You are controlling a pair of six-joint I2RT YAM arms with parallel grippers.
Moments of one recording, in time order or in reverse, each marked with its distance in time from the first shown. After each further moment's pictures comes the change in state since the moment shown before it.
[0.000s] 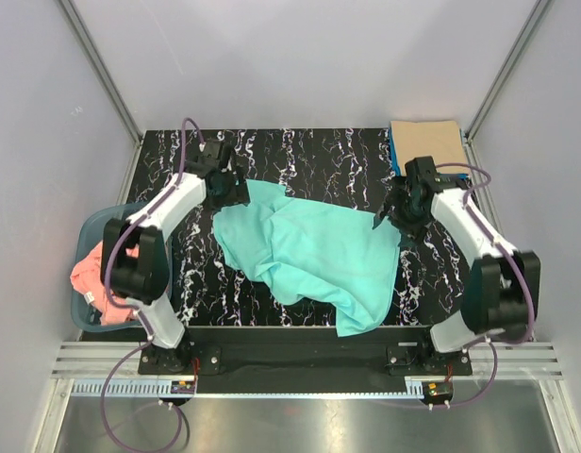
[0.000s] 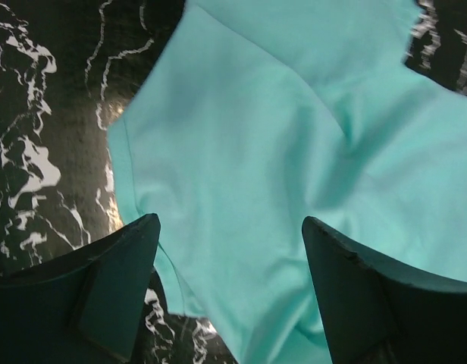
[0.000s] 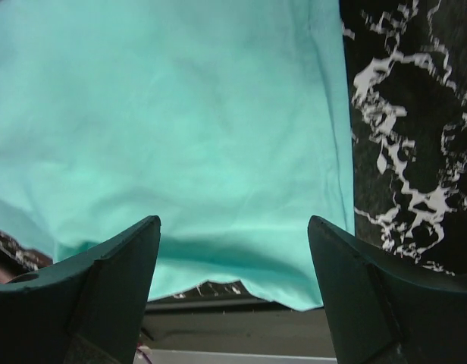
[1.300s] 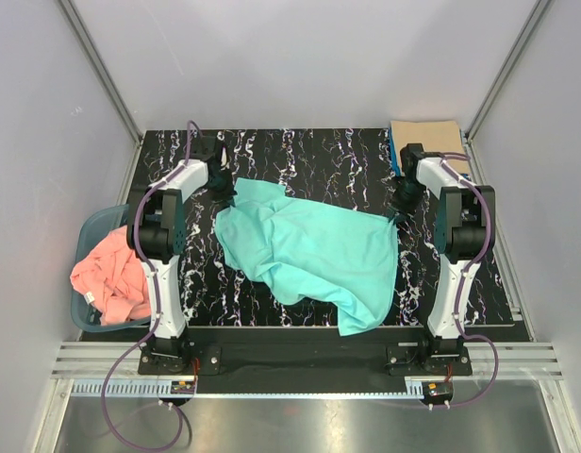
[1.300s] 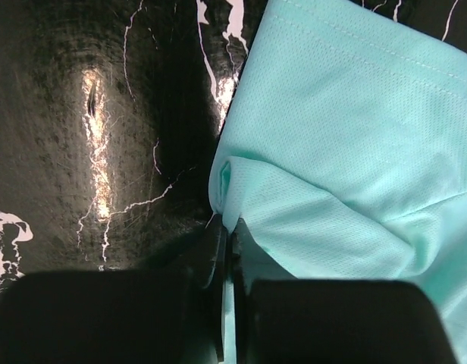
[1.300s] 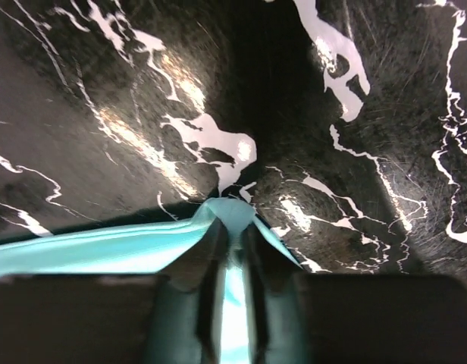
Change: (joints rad) left arm 0.160 0.444 0.254 0.056 0.191 0.121; right arm -0.112 0.663 0.439 0.017 0.116 -0.085
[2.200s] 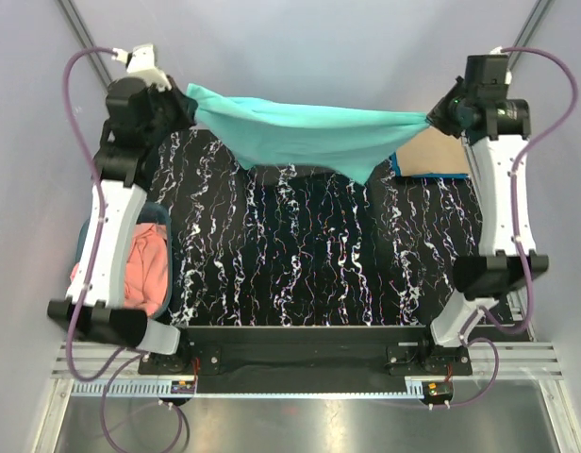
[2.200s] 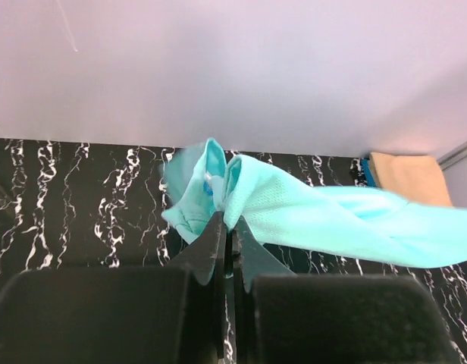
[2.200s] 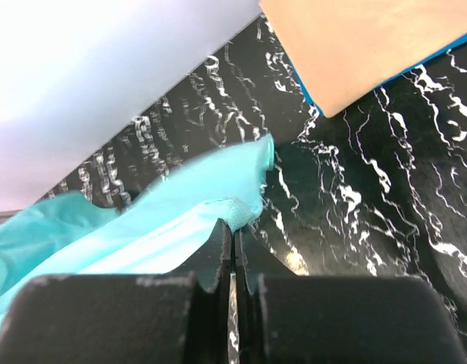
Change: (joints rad) left arm -0.001 -0.686 0.160 0.146 -0.053 0.049; right arm -0.018 -0.347 0.640 -0.171 0.054 0.029
